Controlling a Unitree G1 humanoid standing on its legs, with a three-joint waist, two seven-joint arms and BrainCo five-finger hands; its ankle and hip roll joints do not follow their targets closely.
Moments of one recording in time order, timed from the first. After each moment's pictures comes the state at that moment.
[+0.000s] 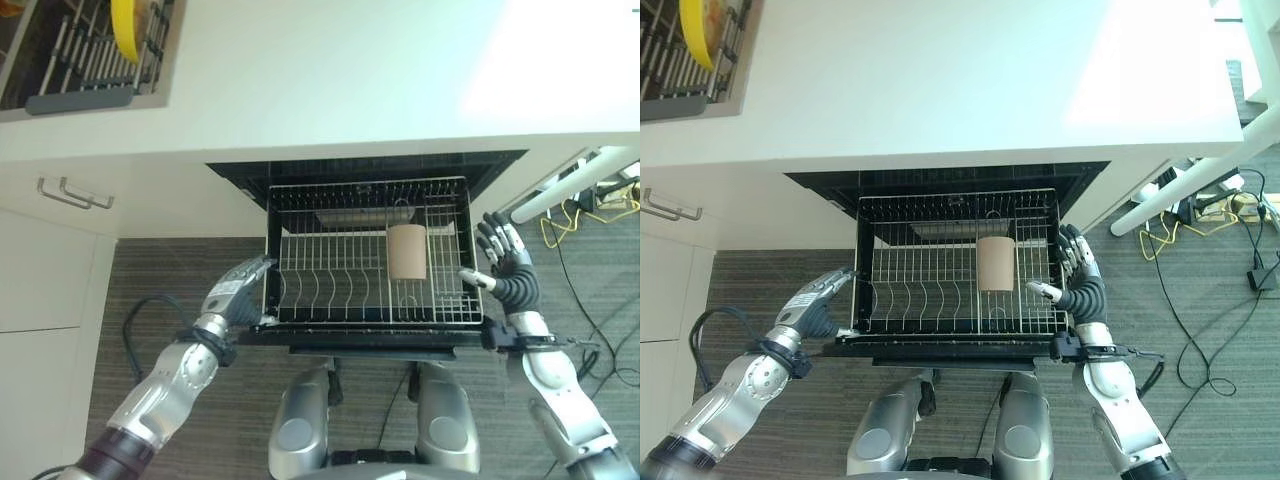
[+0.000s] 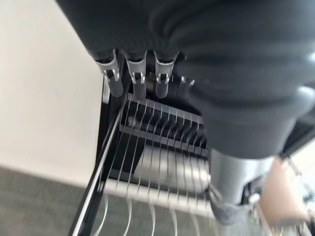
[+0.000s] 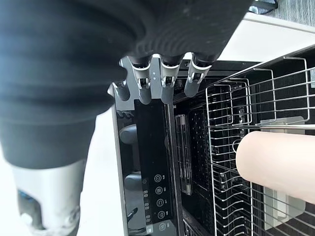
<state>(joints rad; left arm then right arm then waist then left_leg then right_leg) 0.08 0.73 -0.26 -0.08 0.51 -0.01 0.17 0.11 -0.53 0.22 -0.14 0.42 -0.31 -0.23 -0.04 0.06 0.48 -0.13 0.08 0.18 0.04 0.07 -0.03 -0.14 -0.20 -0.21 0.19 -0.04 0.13</state>
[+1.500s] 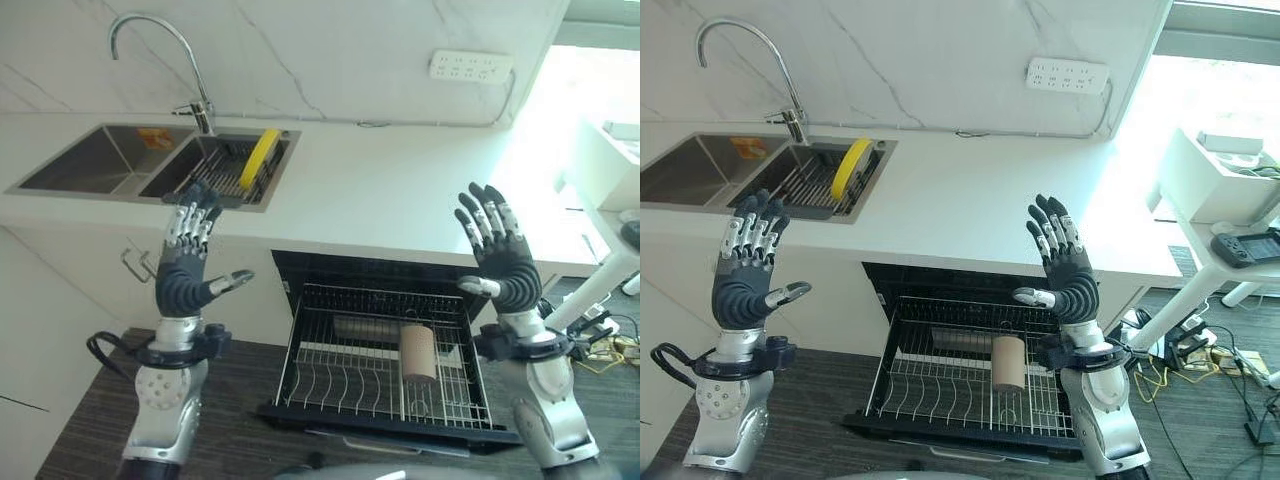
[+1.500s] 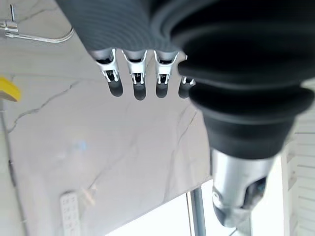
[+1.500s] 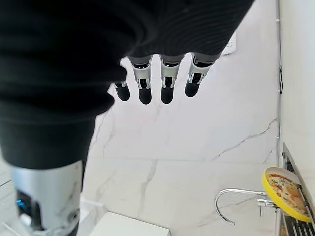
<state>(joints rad) 0.15 0.46 0.00 -0.15 -0.33 -0.66 0.00 0.09 -0.37 0.14 -0.27 0.44 -0.45 0.08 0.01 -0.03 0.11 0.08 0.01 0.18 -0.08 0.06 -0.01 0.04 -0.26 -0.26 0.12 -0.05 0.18</state>
